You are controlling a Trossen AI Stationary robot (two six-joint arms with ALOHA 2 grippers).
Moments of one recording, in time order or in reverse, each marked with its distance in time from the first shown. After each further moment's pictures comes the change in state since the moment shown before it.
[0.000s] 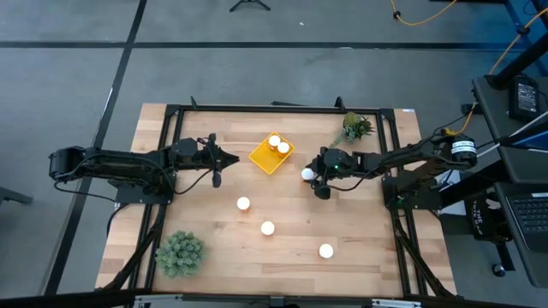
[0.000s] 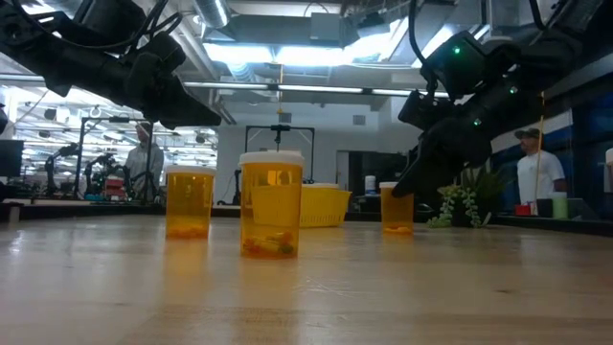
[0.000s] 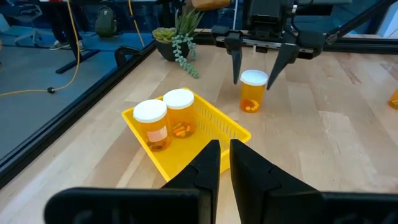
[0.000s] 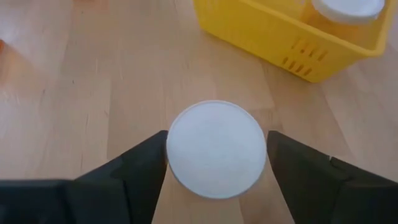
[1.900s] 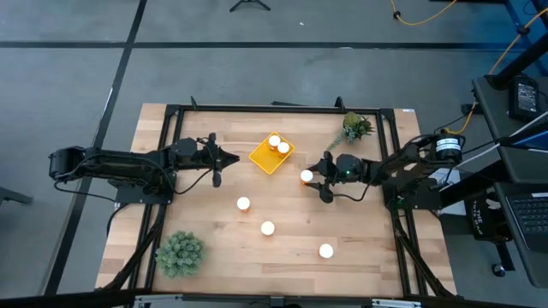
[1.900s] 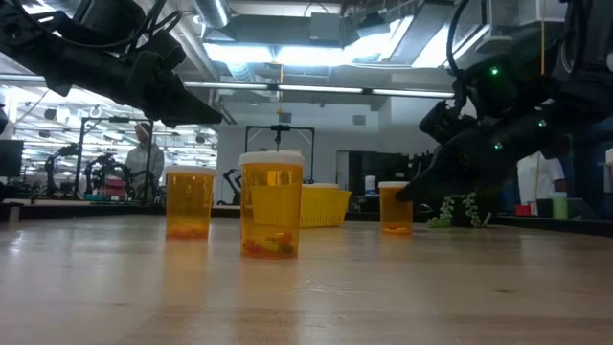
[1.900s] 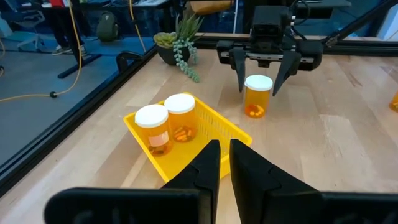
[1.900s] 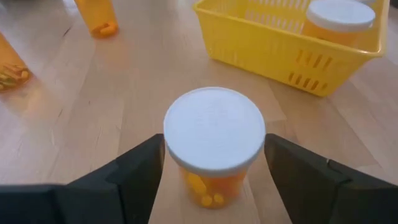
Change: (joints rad) left arm 0.000 0.000 0.000 0.014 -0.003 0.008; right arm 0.000 0.143 -0.227 0.603 -0.049 0.041
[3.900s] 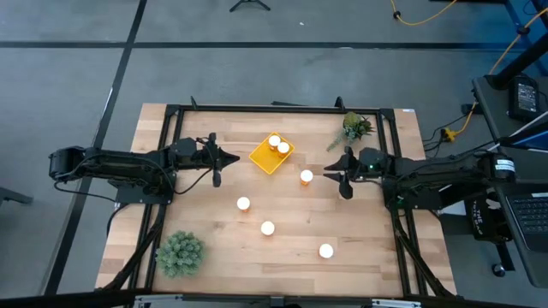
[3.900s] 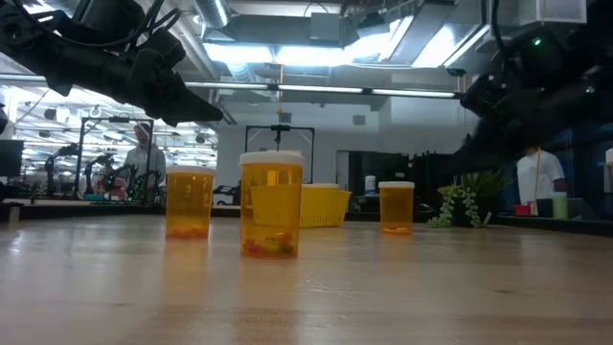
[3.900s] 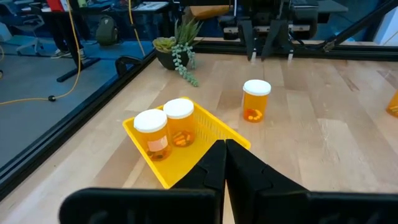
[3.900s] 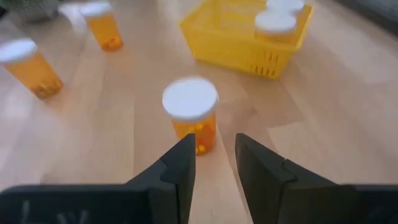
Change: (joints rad) left arm 0.000 0.000 0.000 0.017 0.005 0.000; right arm -0.069 -0.650 -0.097 -0.567 -0.030 0.052
